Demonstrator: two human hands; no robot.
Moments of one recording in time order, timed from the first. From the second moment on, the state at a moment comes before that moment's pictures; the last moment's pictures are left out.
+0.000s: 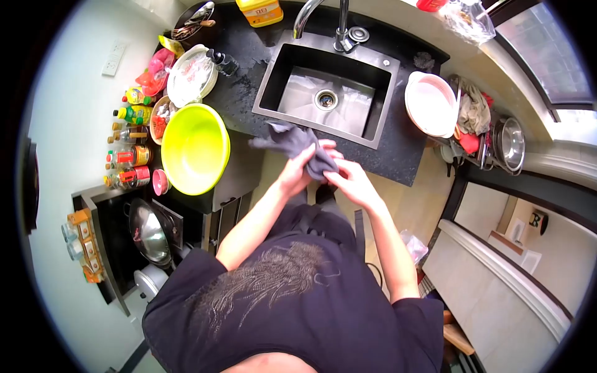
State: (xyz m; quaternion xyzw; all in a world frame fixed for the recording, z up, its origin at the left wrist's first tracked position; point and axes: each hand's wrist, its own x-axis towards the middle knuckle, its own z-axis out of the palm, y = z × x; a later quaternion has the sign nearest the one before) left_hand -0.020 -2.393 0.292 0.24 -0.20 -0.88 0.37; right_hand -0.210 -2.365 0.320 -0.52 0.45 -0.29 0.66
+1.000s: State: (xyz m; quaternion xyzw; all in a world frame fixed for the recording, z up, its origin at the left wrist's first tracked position) left_hand -0.001 -2.623 0.181 0.68 -0.53 -0.45 0.24; right_hand -0.267 -2.769 0.140 -0.54 0.74 -0.22 0.33
